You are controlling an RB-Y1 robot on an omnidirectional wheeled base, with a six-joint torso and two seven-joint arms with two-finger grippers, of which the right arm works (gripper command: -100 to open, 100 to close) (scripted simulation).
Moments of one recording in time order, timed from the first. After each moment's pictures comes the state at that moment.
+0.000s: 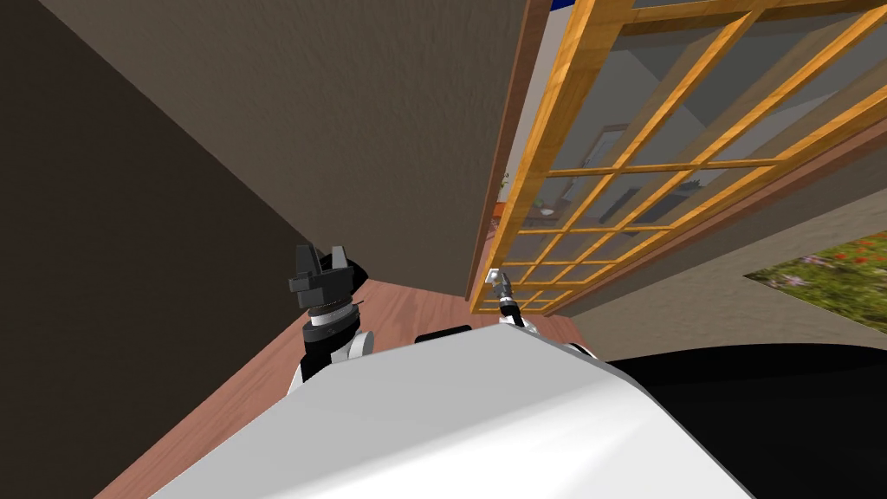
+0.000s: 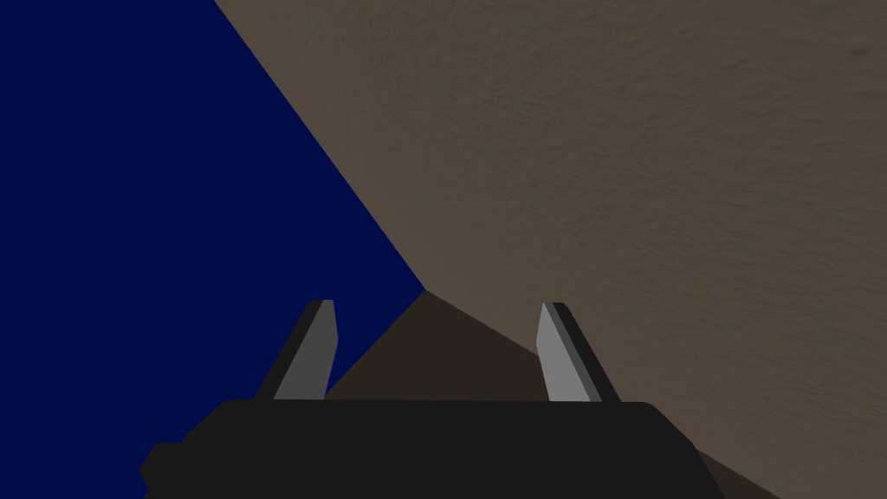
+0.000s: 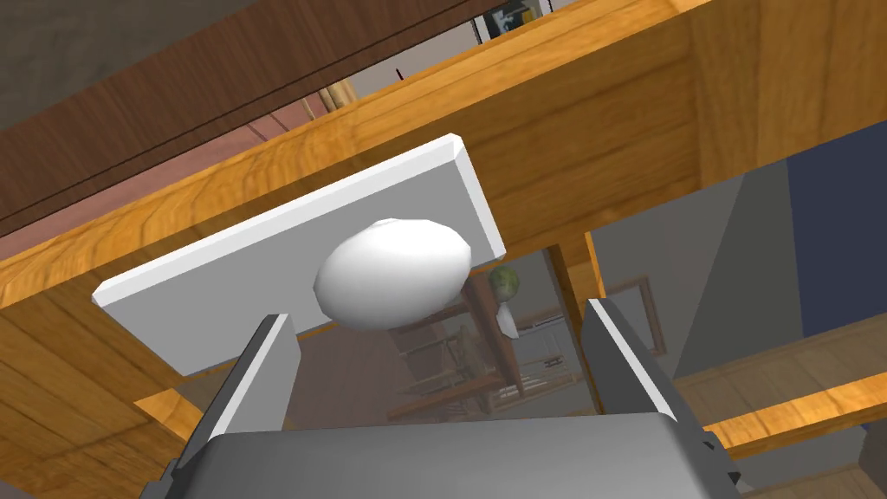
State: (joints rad) arm -0.04 -0.25 -0.10 -0.56 -0.21 -0.95 -0.48
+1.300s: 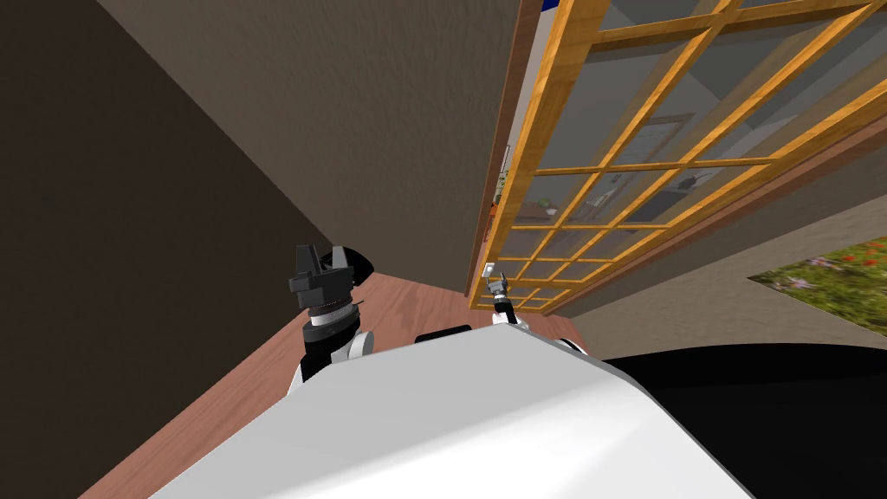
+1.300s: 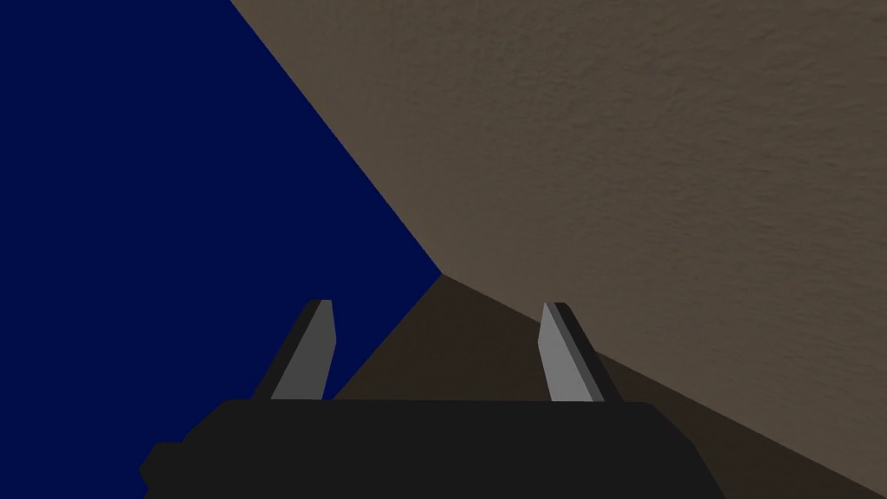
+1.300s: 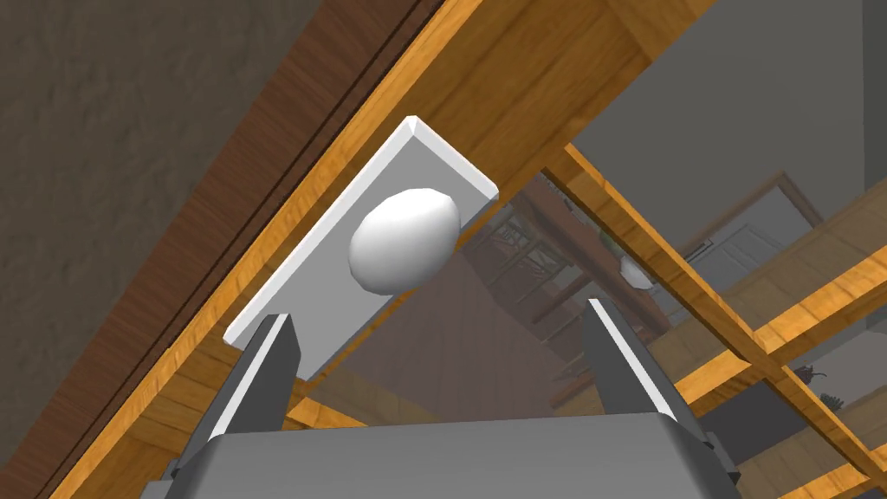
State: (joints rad) arm -0.07 -0.22 -0.05 -0.57 -0.32 -0.92 -0.81
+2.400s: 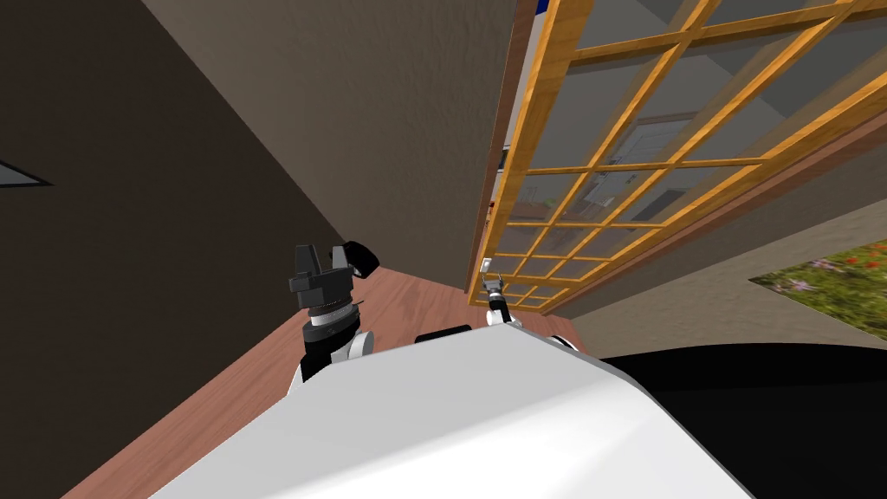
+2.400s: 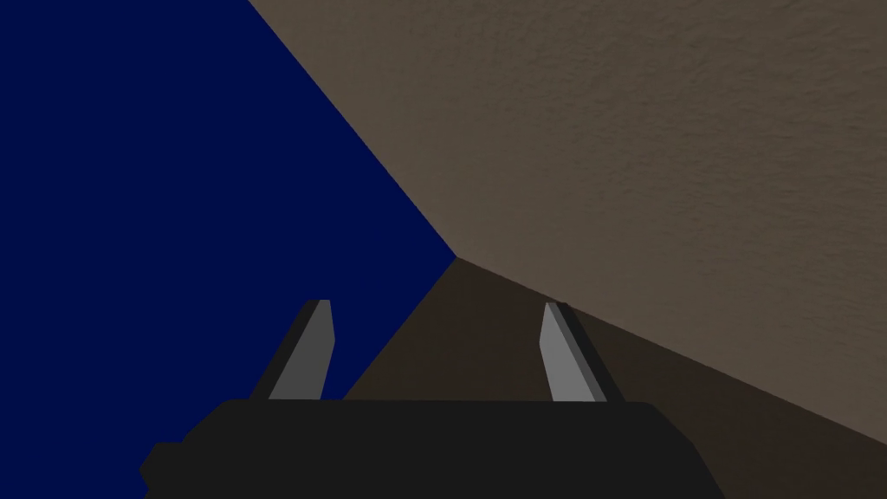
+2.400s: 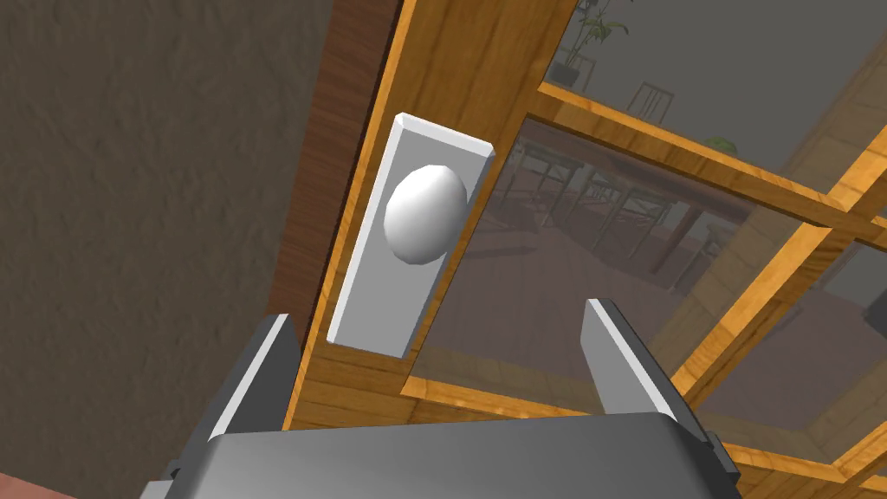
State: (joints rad) arm -0.09 -0.18 -0.01 -0.59 -0.43 -0.89 -1.09
